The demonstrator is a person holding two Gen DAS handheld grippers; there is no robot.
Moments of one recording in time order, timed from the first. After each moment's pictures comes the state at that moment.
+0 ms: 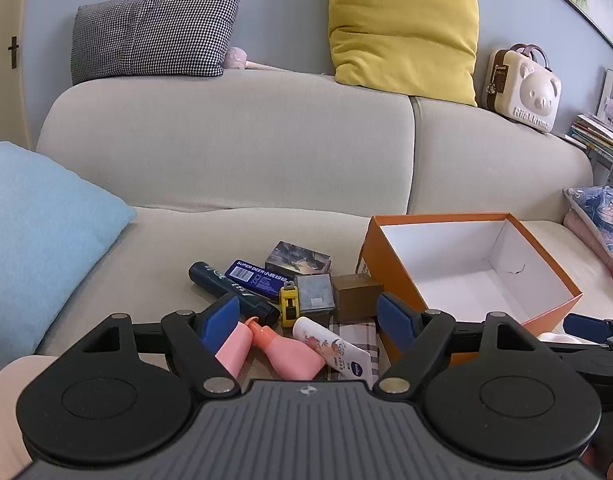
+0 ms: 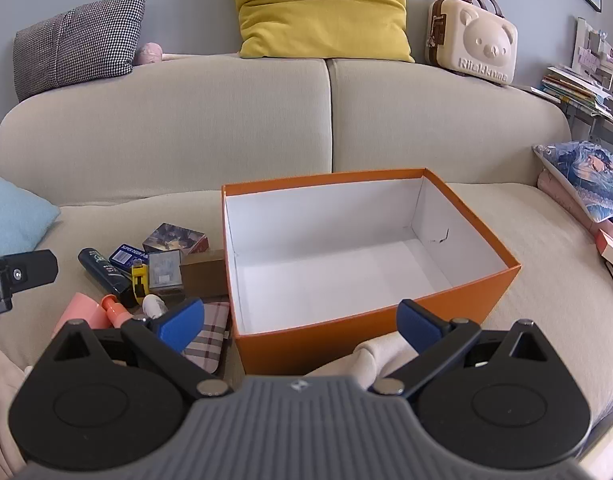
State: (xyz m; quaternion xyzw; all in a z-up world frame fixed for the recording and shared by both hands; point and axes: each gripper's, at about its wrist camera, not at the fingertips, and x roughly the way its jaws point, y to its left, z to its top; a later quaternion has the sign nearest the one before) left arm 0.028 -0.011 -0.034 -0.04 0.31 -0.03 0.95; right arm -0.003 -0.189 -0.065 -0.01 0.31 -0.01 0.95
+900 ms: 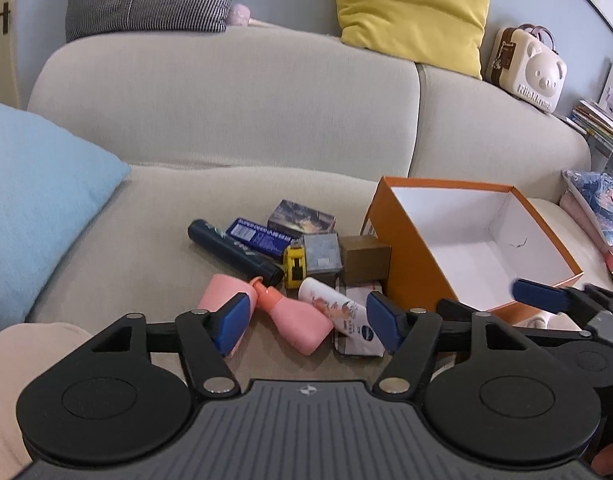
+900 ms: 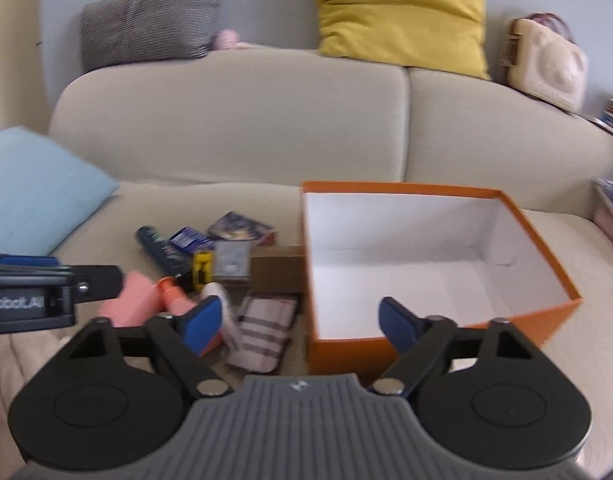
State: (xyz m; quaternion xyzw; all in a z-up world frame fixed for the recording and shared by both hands) left arm 0.036 0.012 -0.055 -0.07 0.37 -0.04 0.93; right arm 0.004 -0.151 -0.069 -0.05 0.31 0.10 0.94
